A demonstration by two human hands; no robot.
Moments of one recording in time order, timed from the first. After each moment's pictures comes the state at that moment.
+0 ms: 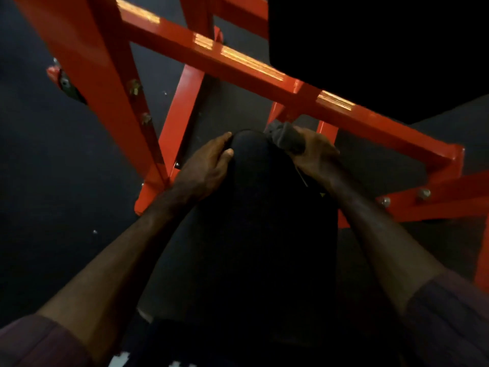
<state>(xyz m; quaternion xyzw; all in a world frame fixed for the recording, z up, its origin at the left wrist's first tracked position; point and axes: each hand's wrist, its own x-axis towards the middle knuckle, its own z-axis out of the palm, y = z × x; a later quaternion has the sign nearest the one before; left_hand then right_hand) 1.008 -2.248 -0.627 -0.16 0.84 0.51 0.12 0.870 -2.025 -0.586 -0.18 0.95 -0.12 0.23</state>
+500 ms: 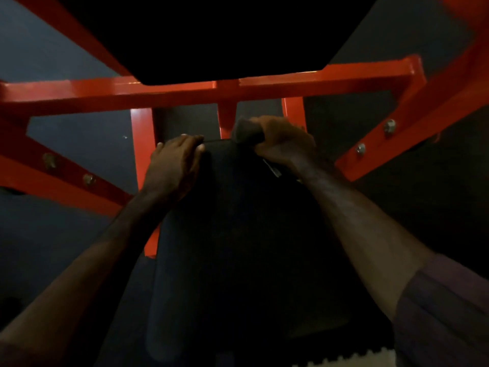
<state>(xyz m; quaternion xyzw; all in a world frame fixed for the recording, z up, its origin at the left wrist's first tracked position) 0.932 -2.225 -0.630 0.04 0.95 0.26 0.14 0.863 -1.969 -0.592 -0.07 0.95 -0.18 0.25</state>
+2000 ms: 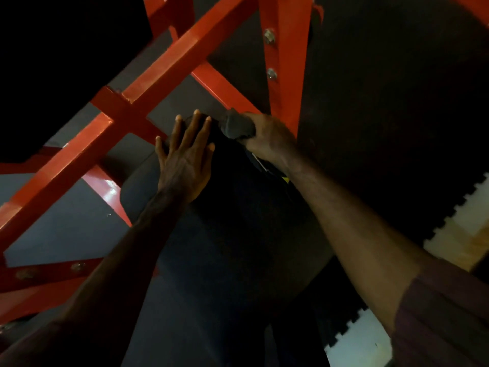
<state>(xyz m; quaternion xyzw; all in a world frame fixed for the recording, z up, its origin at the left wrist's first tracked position) 0.927 -2.106 -0.630 0.34 0.92 0.13 0.13 0.998 -1.895 -0.601 0.22 0.88 -0.41 0.08</state>
